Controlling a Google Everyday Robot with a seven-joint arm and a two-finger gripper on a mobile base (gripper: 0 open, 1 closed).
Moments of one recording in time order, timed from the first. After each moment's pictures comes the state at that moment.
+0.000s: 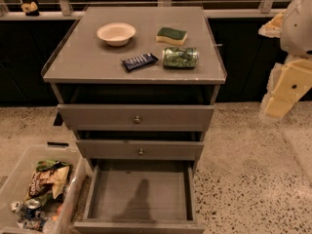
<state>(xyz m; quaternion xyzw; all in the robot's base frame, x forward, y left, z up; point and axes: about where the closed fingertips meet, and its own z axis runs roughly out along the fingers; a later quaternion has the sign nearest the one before) 0.437 -0.209 1.002 -0.60 0.77 -0.06 0.20</state>
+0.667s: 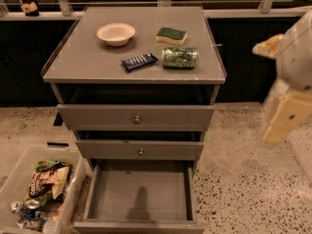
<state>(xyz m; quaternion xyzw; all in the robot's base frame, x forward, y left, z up) 0.415 -0.199 0.978 -0.63 0.75 -0.07 0.21</state>
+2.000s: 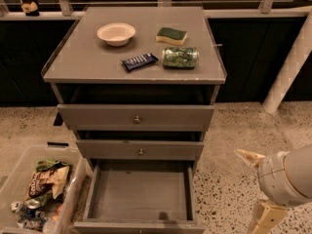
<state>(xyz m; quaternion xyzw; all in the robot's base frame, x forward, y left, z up) 0.341 -0.218 0.746 -0.66 0.72 0.06 0.21</state>
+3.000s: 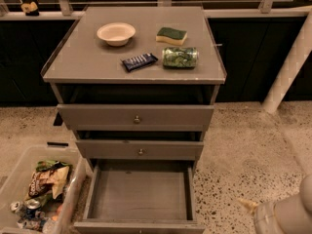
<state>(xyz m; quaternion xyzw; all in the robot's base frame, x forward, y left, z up) 0.282 -0.238 0.616 -0.63 0.75 0.14 0.15</state>
